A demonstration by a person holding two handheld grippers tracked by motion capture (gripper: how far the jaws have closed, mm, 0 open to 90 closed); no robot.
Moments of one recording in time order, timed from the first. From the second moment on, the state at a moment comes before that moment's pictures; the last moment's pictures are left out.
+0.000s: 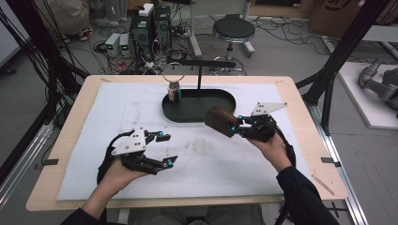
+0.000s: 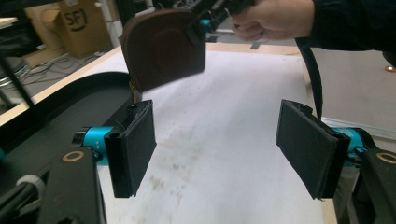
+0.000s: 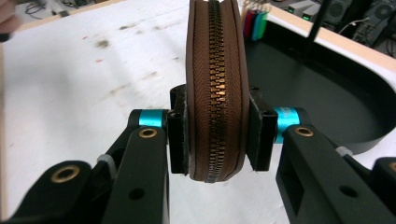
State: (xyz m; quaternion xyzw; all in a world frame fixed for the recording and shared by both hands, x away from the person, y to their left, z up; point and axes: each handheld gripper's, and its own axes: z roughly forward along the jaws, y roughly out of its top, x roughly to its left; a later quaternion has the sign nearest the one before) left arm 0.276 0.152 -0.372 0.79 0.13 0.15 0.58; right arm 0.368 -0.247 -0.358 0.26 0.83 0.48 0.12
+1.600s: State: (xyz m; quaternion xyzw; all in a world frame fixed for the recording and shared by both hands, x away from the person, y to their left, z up) left arm 0.258 0.194 -0.383 0.77 0.19 0.17 0.59; right arm 0.496 -0.176 -0.406 0.36 0.83 0.39 0.14
